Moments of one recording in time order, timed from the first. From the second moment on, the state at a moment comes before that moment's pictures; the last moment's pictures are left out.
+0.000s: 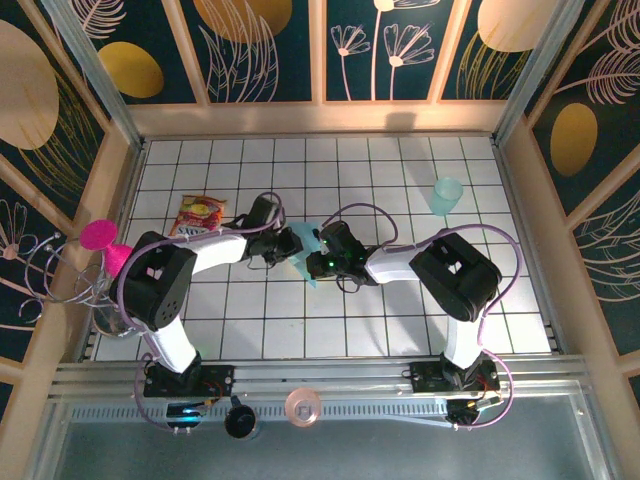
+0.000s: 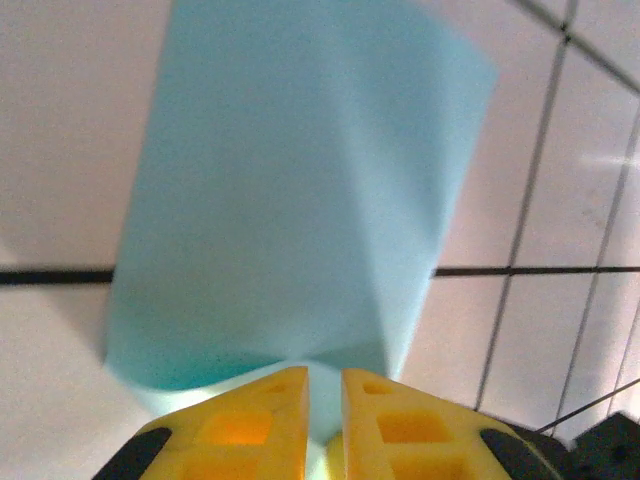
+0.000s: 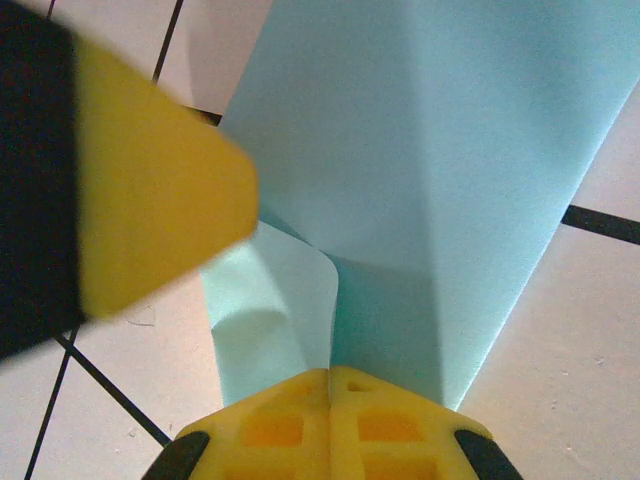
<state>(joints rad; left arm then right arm) -0.51 1.76 0.95 -0.16 0.32 -0.87 0.82 1.86 0.86 0.20 -0.18 0.58</state>
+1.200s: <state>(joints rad) -0.46 1.99 1.21 -0.31 0.23 -0.65 0.81 1.85 0.86 0.20 -0.17 0.58</state>
